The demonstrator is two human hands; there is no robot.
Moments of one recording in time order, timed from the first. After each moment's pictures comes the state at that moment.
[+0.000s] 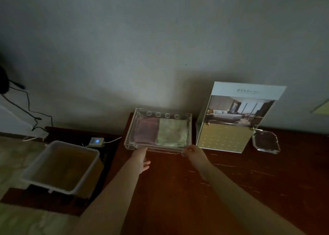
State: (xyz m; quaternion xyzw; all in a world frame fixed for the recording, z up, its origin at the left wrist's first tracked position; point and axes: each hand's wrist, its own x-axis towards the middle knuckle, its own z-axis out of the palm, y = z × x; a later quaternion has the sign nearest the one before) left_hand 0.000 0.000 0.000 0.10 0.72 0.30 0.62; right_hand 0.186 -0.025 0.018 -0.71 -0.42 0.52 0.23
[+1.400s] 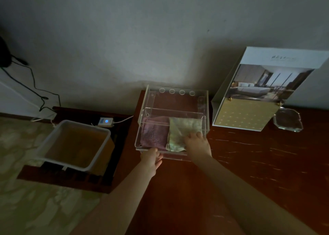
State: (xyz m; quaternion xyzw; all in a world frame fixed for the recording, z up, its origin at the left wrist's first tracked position) left_hand -0.026 -0.053 -0.057 0.03 0.70 0.34 0.63; right_hand 0.132 -0.038 -0.047 -0.65 -0.75 0.08 -0.10
